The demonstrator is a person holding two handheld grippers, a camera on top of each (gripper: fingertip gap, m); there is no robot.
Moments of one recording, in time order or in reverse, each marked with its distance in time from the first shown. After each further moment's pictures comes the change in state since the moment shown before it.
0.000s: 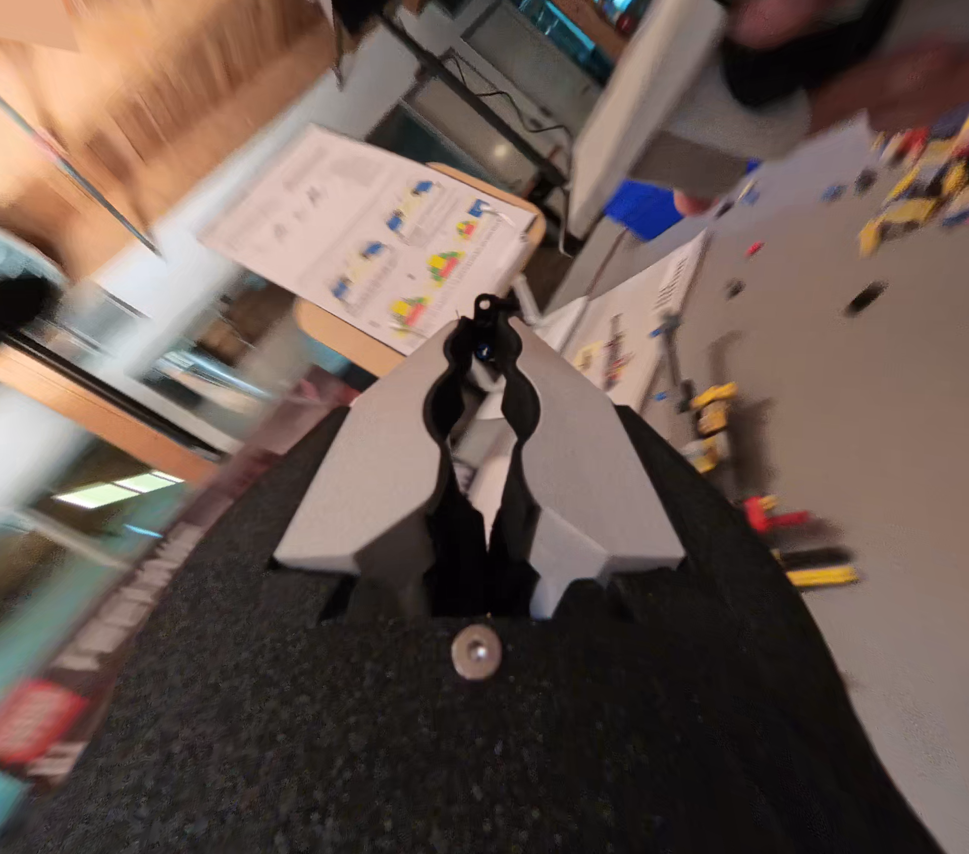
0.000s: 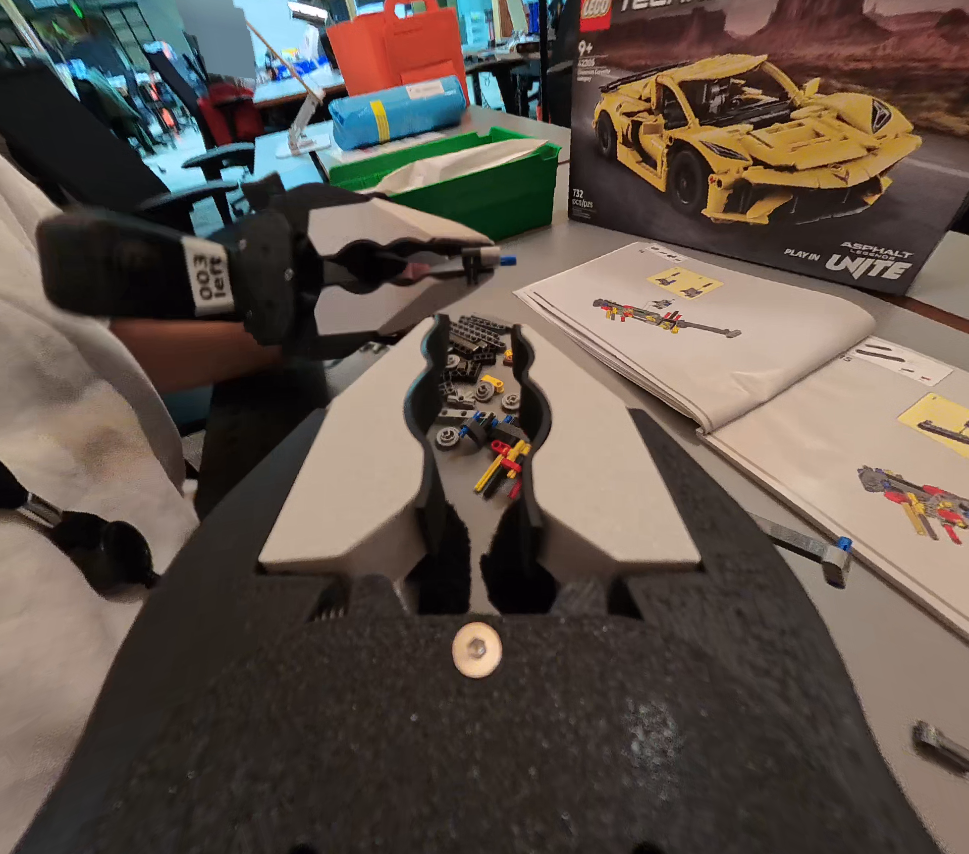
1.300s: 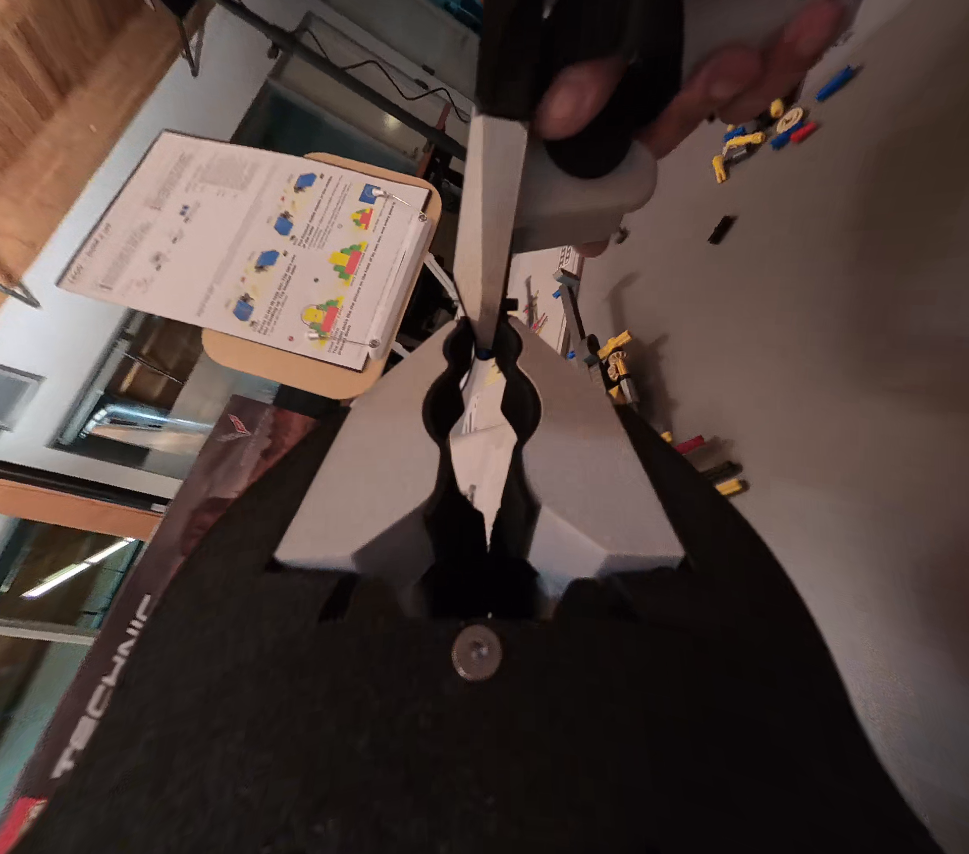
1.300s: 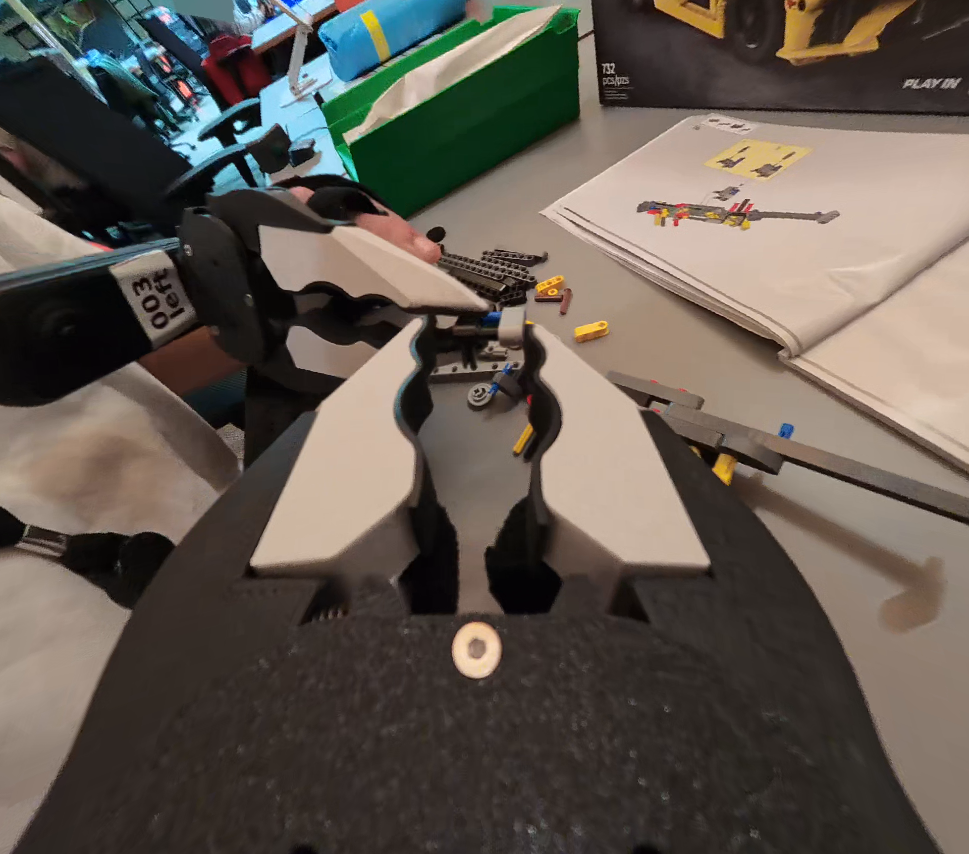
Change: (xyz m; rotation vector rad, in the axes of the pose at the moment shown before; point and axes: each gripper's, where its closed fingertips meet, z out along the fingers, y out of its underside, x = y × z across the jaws) left arm 0.048 0.001 -0.001 -0.067 0.233 0.093; right arm -0.002 0.035 0.026 -0.177 -0.040 0.195
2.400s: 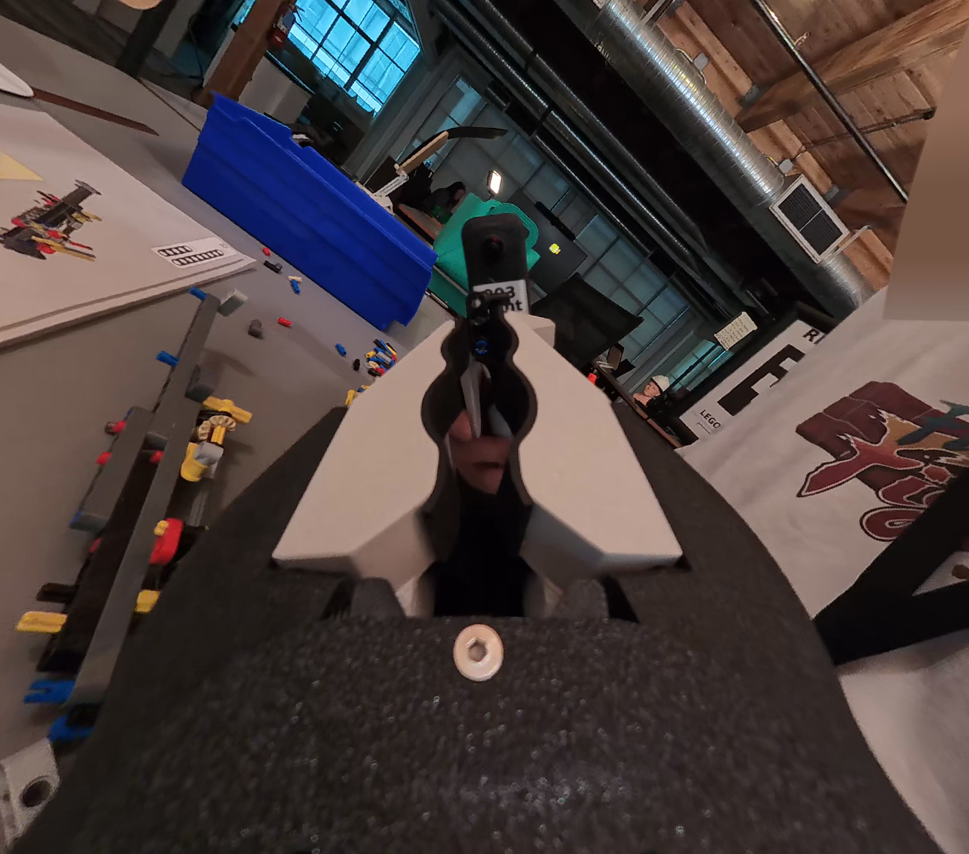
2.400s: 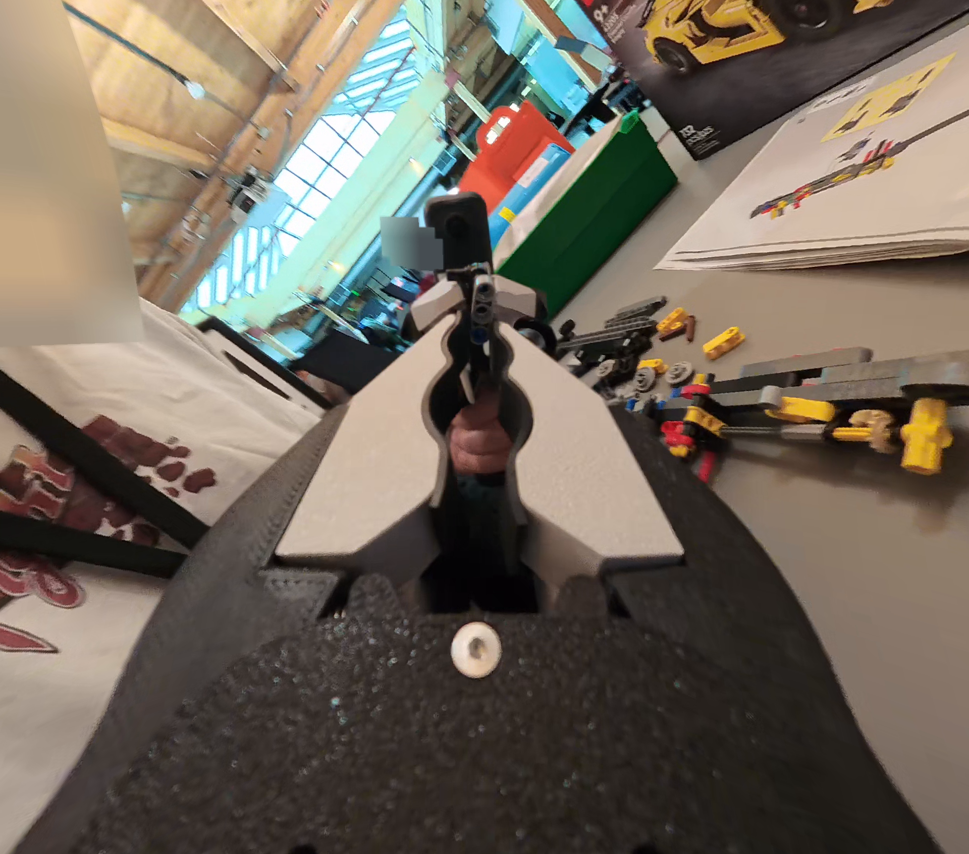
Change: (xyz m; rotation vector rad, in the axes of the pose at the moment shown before) left arm -0.015 -0.021 -0.003 0.413 0.564 -1.764; right arm -0.009 -0.012 -0.022 0.323 -0.273 0.480
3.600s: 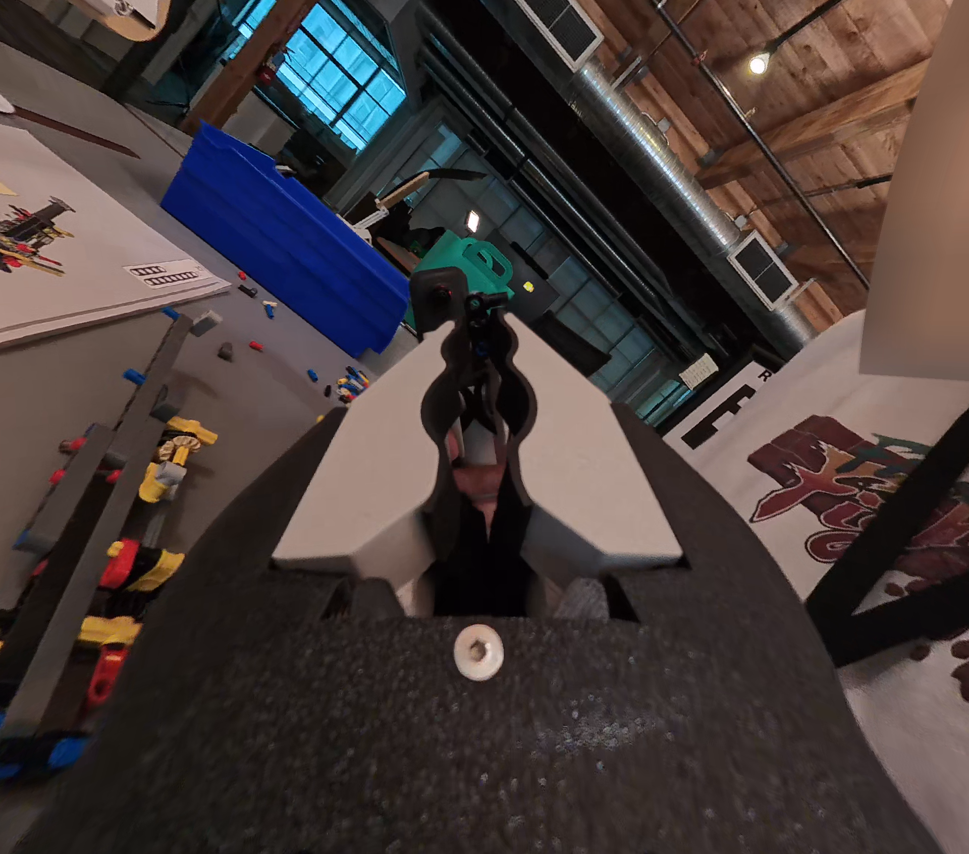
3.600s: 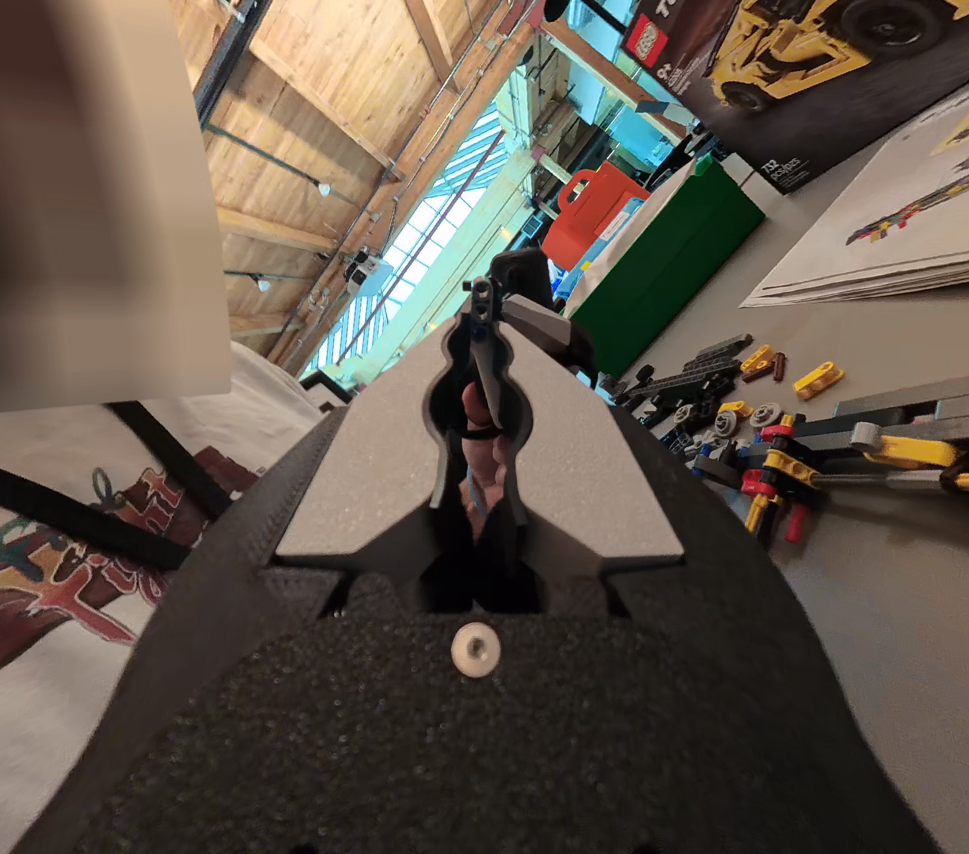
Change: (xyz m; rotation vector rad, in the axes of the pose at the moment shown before) left arm 0.010 -0.013 -0.005 0.078 0.041 -0.063; right arm -0.013 -0.014 -0.001 0.136 -0.184 0.125
